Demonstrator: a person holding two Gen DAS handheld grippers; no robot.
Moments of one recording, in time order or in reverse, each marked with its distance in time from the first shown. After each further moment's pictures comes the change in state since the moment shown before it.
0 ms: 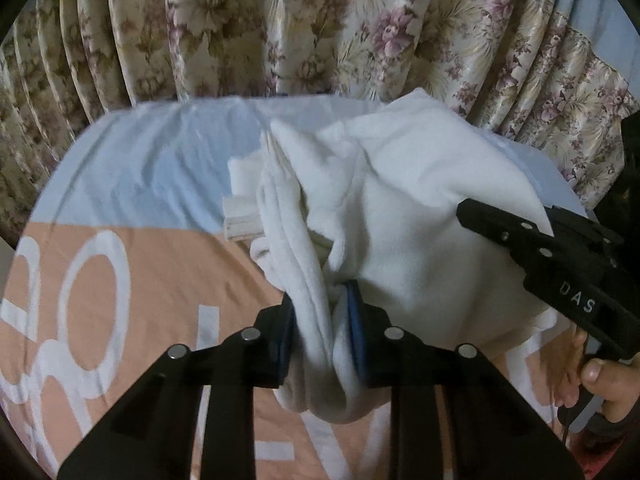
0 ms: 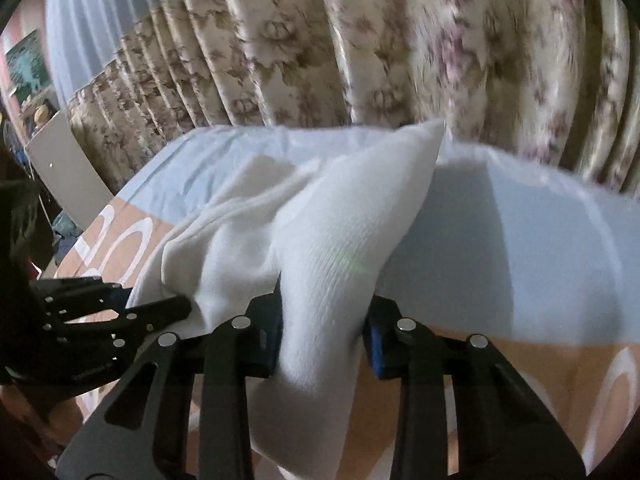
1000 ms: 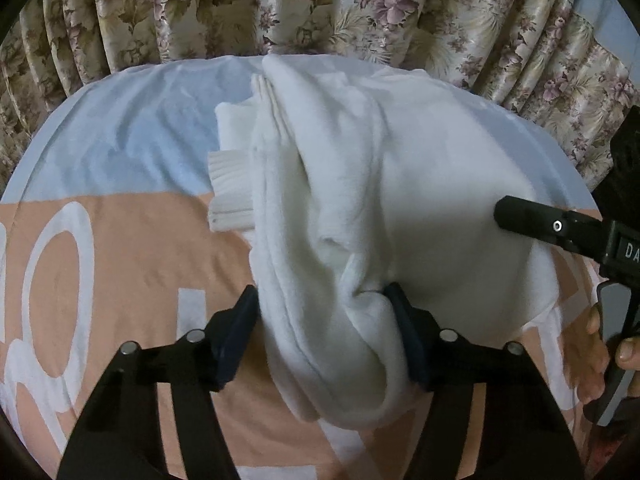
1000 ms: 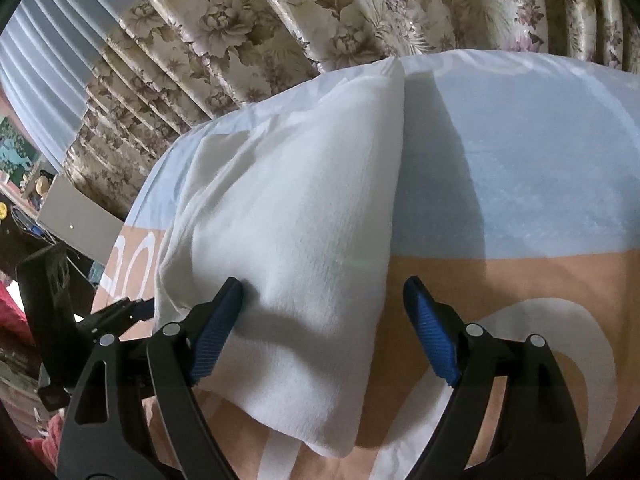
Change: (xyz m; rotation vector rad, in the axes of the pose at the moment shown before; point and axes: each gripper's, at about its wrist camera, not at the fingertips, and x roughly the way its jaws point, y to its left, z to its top) left arm 0.049 0.022 -0.014 0.006 0.084 -0.062; right arm 0.026 -0.048 -0.027 0.319 0.141 0.124
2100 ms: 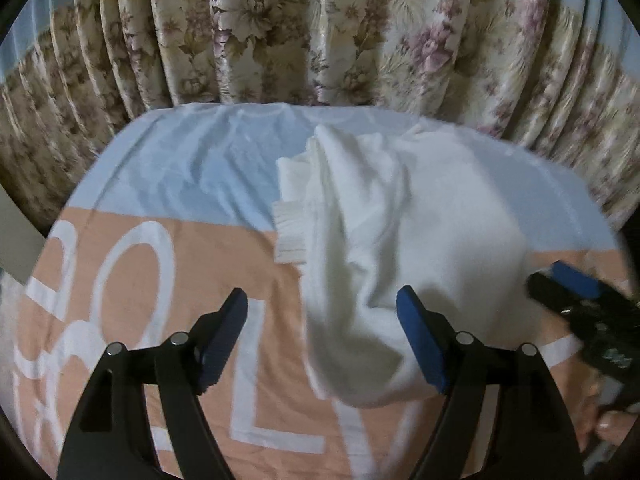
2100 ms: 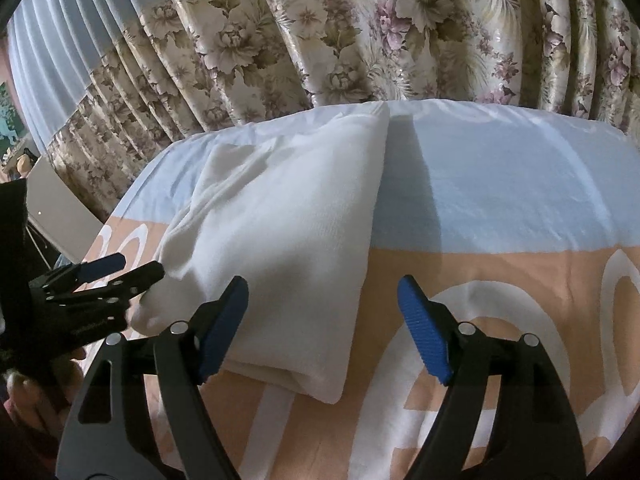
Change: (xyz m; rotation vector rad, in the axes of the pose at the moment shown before) left arm -0.059 -0.004 0.009 -0.079 -0.119 0.154; right arm -0.046 0.022 -0.028 -0.112 -0.128 -0.140
